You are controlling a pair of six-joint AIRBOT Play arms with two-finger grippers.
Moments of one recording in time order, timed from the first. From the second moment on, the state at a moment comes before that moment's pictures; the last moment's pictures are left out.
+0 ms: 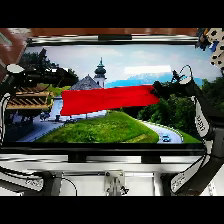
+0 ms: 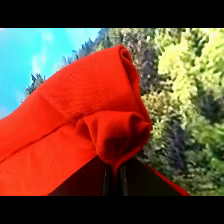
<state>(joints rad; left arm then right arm) 0.08 -1.66 1.50 0.52 -1.17 -1.15 -0.14 -1.93 1.52 -0.81 0.95 1.47</state>
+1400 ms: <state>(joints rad) -0.65 -1.85 1.47 0.07 -0.72 -1.05 -0.16 -1.11 1.58 -0.79 1.40 1.54</state>
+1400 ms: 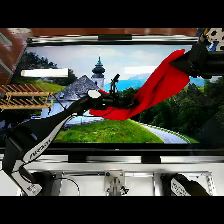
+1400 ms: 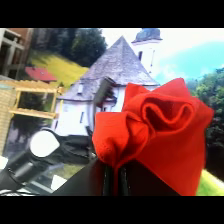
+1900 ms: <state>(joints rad) -0.45 -1.68 1.47 -0.01 -0.76 -0.98 -0.03 -1.19 1.58 -1.02 1.36 1.54</state>
